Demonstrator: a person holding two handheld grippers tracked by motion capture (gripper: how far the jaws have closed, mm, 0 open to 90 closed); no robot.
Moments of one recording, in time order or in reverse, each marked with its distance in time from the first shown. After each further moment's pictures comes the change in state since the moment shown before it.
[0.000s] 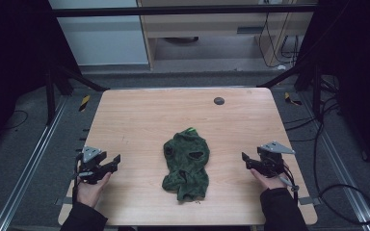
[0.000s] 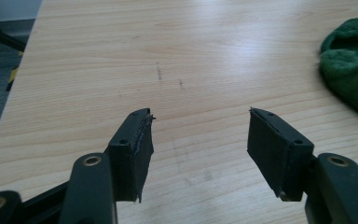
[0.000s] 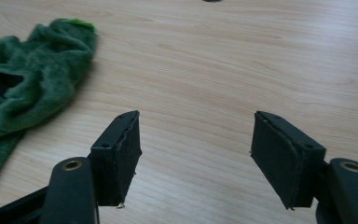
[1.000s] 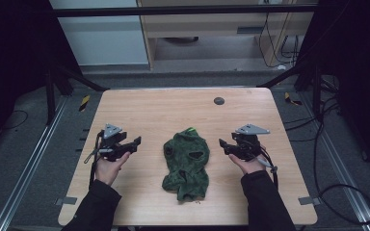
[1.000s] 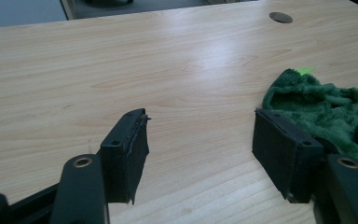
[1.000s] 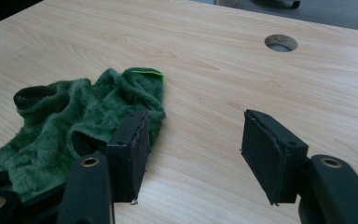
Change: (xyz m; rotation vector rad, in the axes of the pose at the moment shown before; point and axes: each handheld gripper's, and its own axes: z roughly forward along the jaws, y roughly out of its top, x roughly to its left) left arm -0.040 0.066 0.042 -0.029 -0.123 0.051; right arm 0.051 0.064 0.029 -0.004 0.121 -0.075
